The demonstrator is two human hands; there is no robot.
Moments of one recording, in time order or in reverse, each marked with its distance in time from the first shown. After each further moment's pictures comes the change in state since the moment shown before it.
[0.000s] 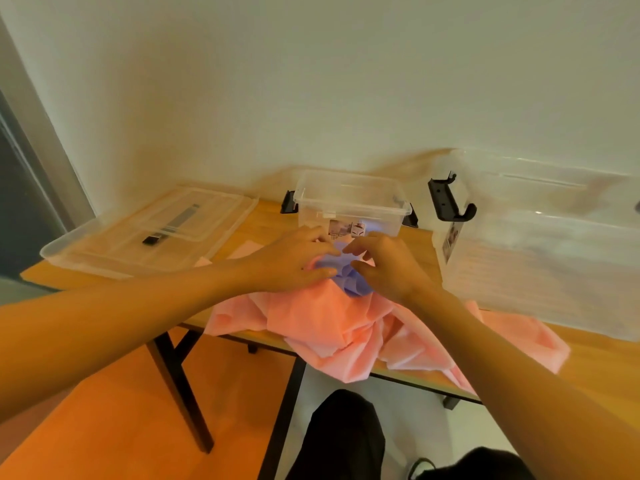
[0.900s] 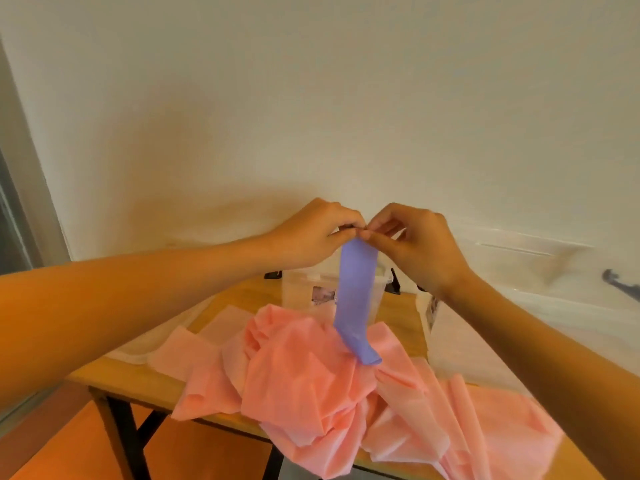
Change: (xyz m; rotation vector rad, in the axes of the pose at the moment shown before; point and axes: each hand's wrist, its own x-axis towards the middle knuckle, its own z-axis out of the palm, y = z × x) left_hand 0.085 0.047 -0.110 -0.047 0.320 0.158; right_hand 0.024 -0.014 -0.127 0.303 0.401 -0.189
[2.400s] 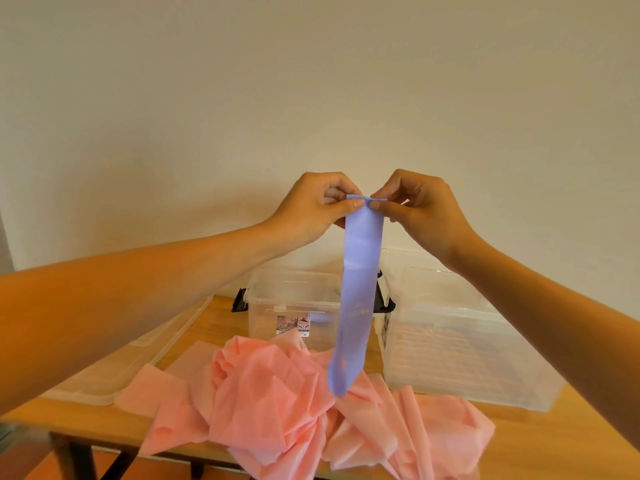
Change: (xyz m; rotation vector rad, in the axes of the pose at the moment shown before) left_hand 0.054 0.089 -0.042 -0.625 0.281 -0.057; right_hand 0.014 -0.041 -0.113 0.045 0.133 -0.111
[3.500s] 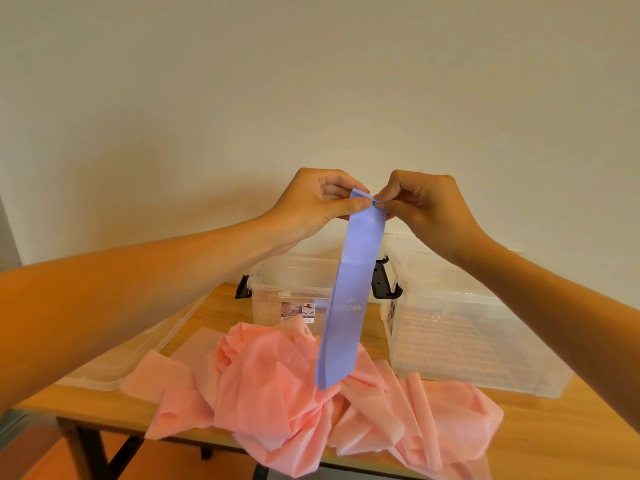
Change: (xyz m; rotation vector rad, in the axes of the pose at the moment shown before) left_hand -0.009 -0.018 0.004 -0.138 0.001 -0.120; right_hand -0.012 0.018 0.009 -0.090 -0.061 -0.135
